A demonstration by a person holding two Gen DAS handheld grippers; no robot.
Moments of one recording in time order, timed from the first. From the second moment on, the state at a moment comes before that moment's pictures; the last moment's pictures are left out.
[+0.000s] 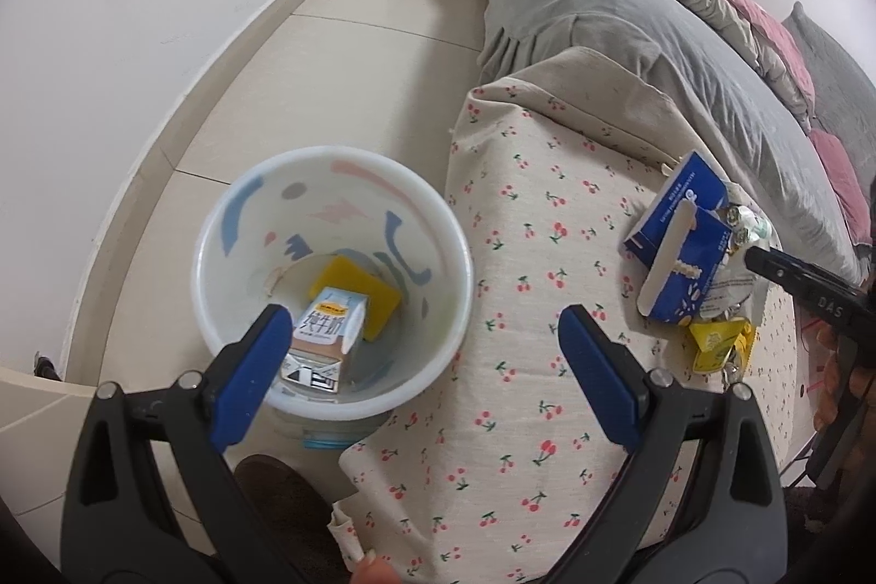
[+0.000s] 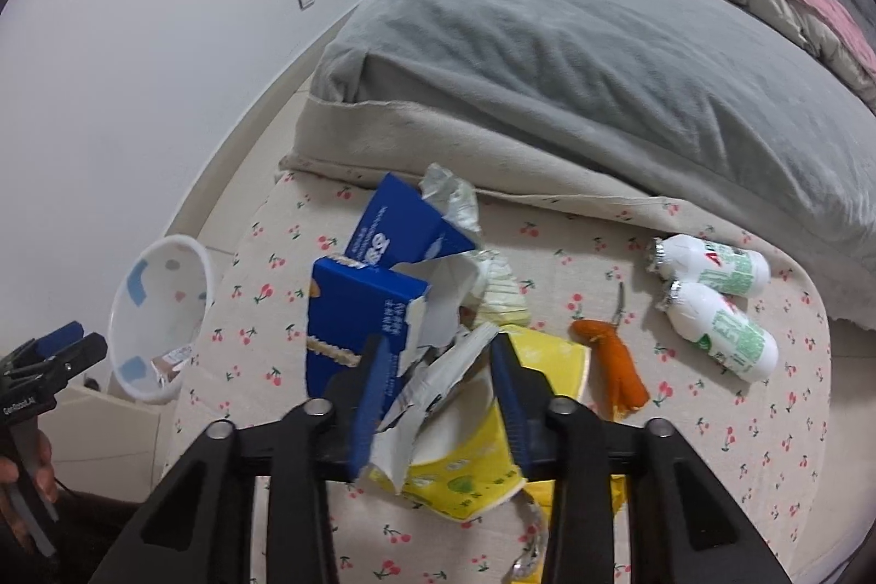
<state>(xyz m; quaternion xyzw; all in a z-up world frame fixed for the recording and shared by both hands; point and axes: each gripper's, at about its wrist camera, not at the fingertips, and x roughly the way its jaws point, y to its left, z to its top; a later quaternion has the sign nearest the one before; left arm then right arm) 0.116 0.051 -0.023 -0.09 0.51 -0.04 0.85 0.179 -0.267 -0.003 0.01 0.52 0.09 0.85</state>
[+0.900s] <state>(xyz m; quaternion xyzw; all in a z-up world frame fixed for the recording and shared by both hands) 0.140 -0.104 -0.032 -0.01 0.50 -0.13 0.85 0.143 -0.333 0.060 0.08 0.43 0.08 0.89</state>
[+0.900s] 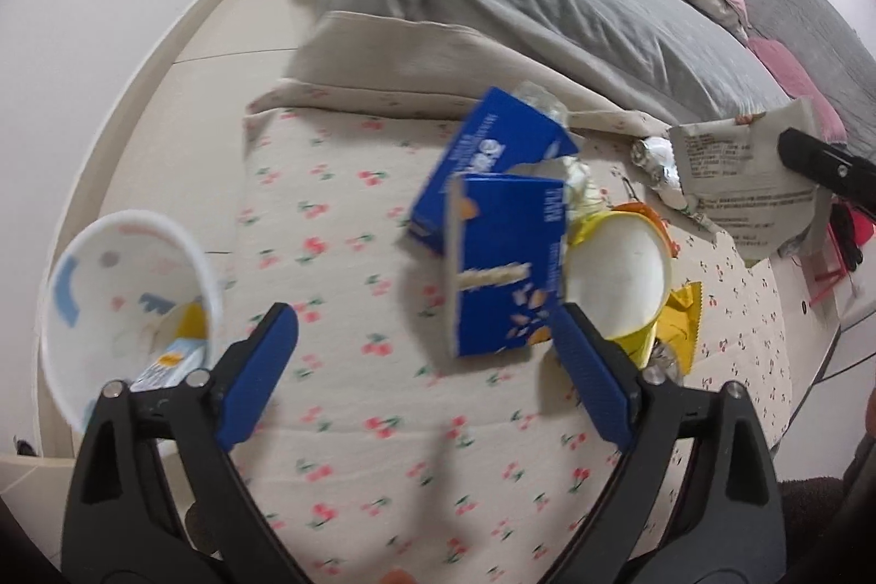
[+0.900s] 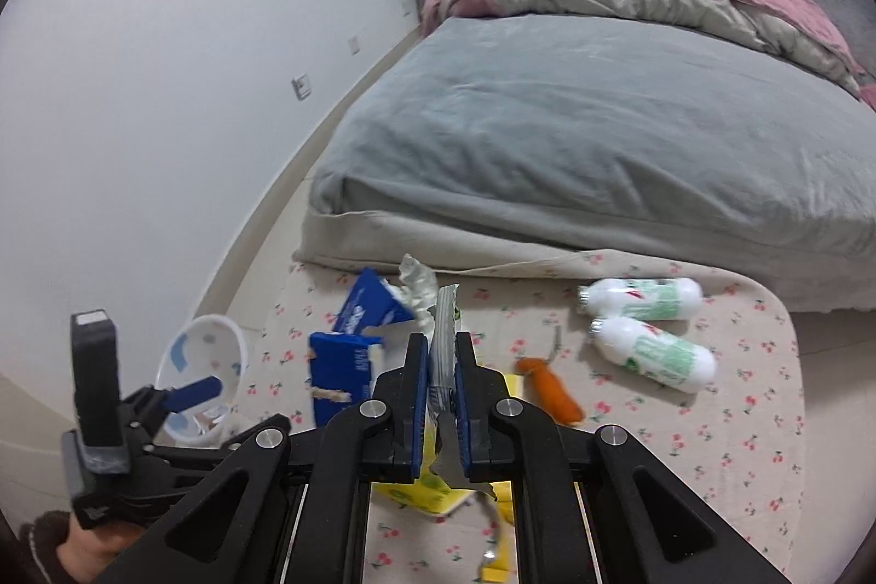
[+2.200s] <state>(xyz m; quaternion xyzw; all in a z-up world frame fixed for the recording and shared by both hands) 0.147 -0.108 -0.029 -0.04 0.48 -0.13 0.87 0.144 -0.348 0.050 0.08 0.44 0.07 0.89</state>
